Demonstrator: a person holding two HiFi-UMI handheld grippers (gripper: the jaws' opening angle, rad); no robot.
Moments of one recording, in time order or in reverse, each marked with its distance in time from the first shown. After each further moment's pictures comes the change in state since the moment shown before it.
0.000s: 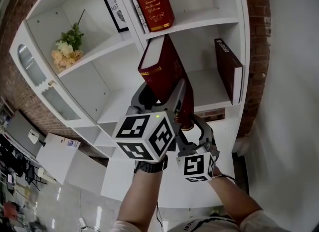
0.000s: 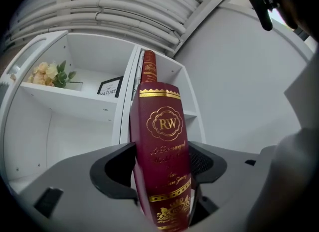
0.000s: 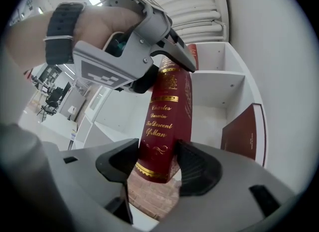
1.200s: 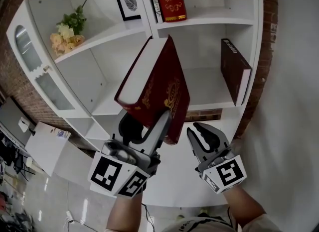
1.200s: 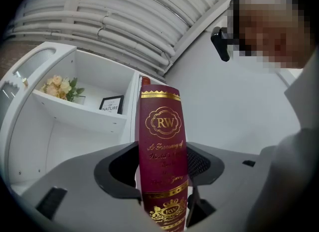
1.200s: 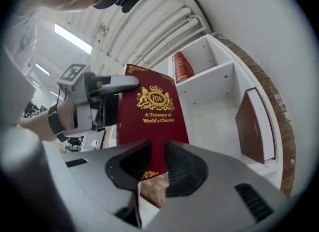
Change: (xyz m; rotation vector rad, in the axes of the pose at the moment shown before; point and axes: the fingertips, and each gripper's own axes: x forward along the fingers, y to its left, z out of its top) left arm -0.098 0.008 0.006 0.031 -0.167 -0.122; right arm -0.048 -0.007 0.028 0.276 -0.125 0.269
